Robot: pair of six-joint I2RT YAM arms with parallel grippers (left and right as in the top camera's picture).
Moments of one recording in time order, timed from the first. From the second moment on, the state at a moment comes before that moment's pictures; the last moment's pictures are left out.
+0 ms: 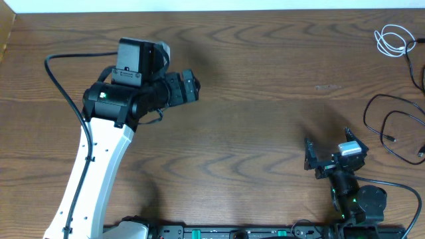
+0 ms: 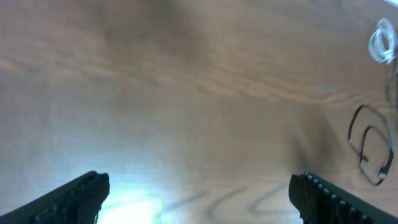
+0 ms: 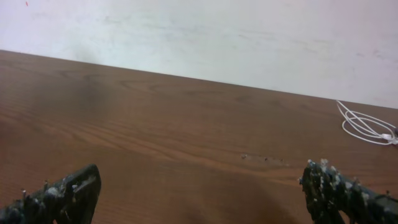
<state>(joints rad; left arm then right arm) -0.22 1.39 1.43 -1.03 0.25 -0.43 0.02 0.02 0.01 -0.06 -0.19 -0.05</state>
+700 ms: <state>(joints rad) -0.18 0.97 1.04 -0.54 0.04 -0.22 0.02 0.02 0.01 -0.06 -0.18 -0.05</state>
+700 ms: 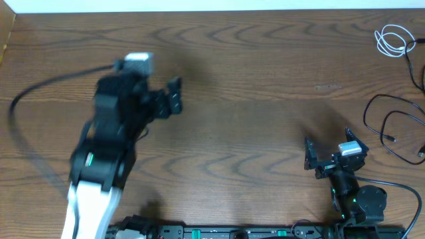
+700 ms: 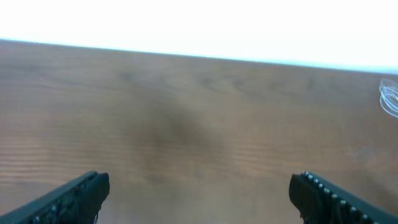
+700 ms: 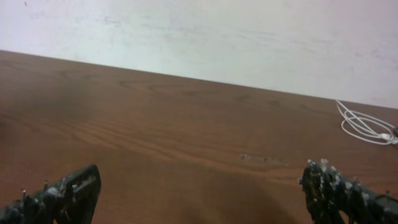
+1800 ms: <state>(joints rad) 0.07 0.12 0.01 0.01 0.04 -0.19 0.02 0.01 0.01 -0.06 -0.18 -0.05</state>
